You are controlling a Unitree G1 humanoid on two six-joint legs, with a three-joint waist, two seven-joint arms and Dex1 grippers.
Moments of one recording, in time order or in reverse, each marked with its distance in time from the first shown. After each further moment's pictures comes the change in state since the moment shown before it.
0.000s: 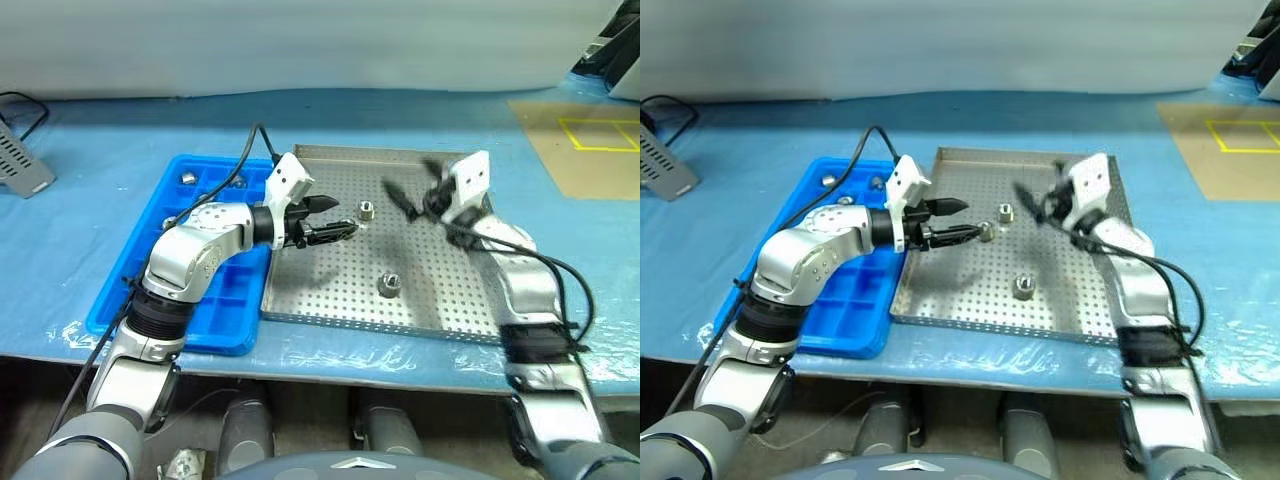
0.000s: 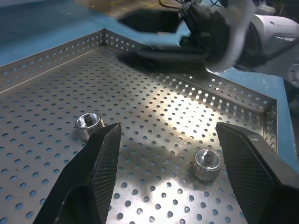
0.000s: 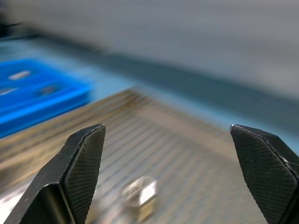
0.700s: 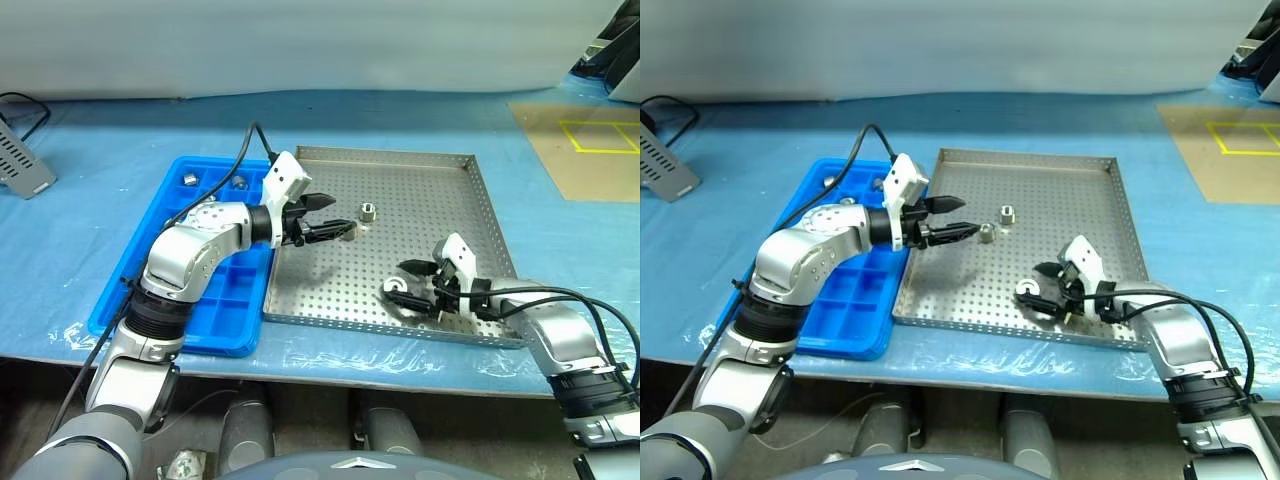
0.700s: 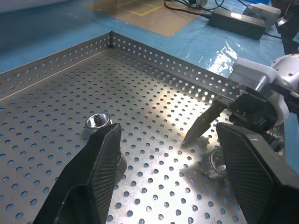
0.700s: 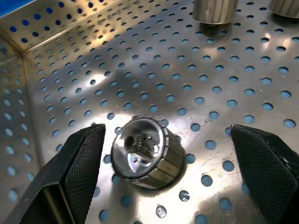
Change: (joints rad) left arm 0.002 0.002 0.005 0.002 0.007 -0.010 0.002; right arm 0.200 -0.197 0.099 -0.020 0.016 0.122 0.300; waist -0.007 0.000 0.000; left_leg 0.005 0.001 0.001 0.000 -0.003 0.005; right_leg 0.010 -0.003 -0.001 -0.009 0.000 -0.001
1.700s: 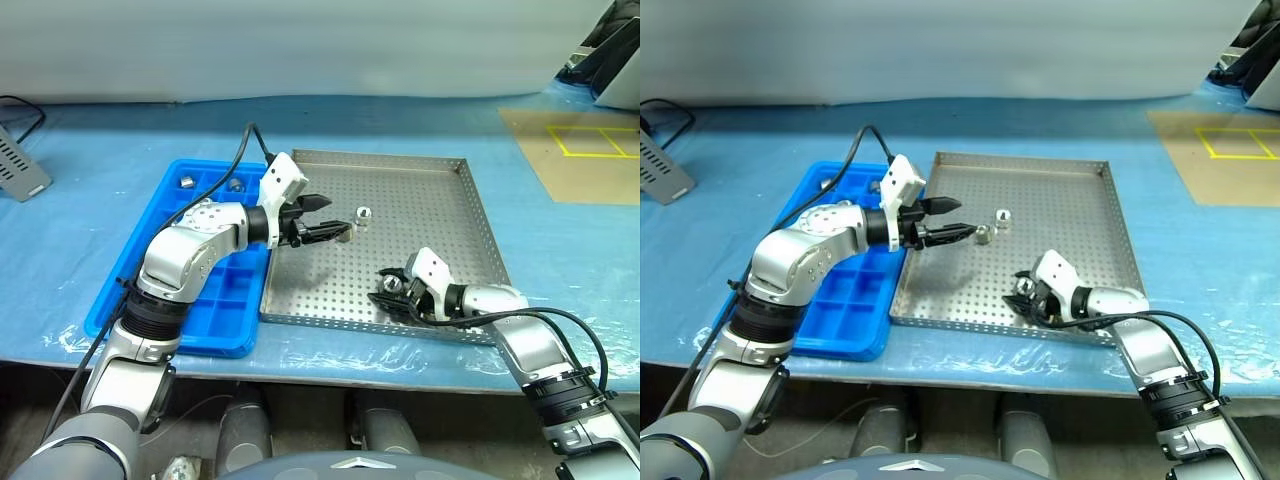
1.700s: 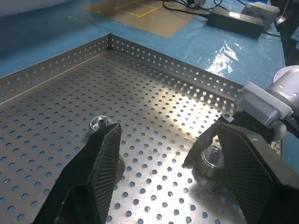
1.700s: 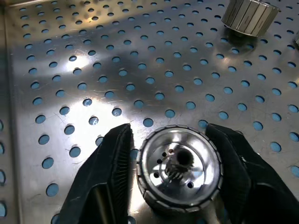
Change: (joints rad) left arm 0.005 0.019 -0.001 -0.003 0.001 0.005 -0.002; right arm 0.001 0.093 0.116 0.087 -0.220 -0.277 -0.063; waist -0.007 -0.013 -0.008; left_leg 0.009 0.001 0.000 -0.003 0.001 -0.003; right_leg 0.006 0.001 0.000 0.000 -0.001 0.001
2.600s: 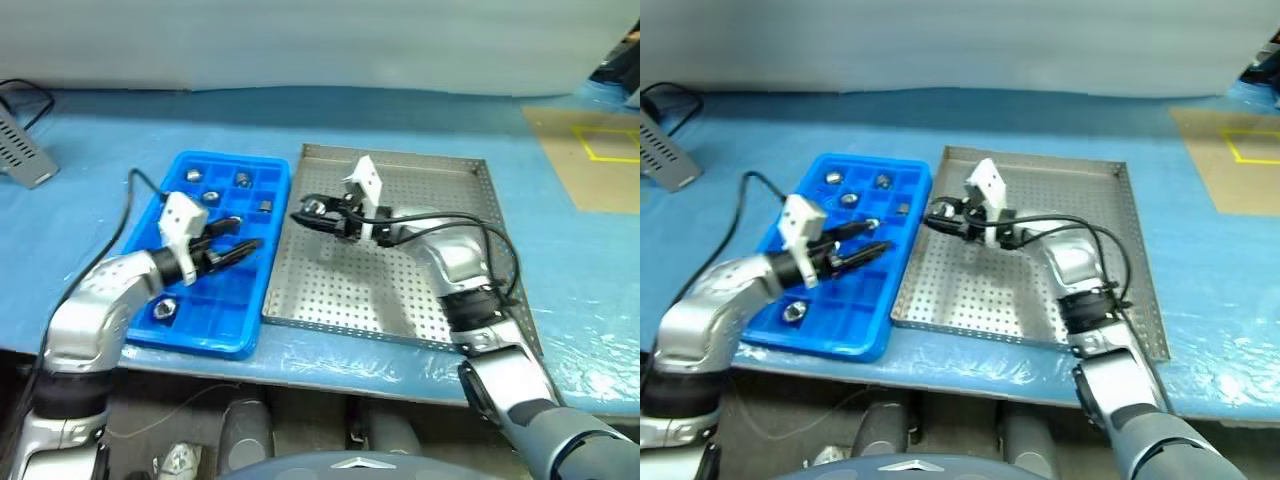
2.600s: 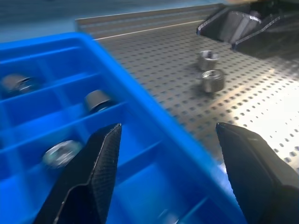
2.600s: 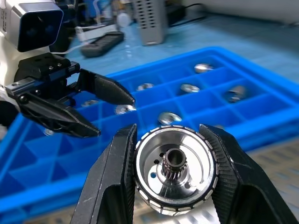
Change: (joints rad) left arm 0.491 0.193 0.359 -0.166 -0.022 -0.162 0.025; right arm -0.534 0.429 0.024 0.195 0.157 0.253 -0.001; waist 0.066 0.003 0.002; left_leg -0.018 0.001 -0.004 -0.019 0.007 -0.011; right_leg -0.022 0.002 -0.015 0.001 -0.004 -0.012
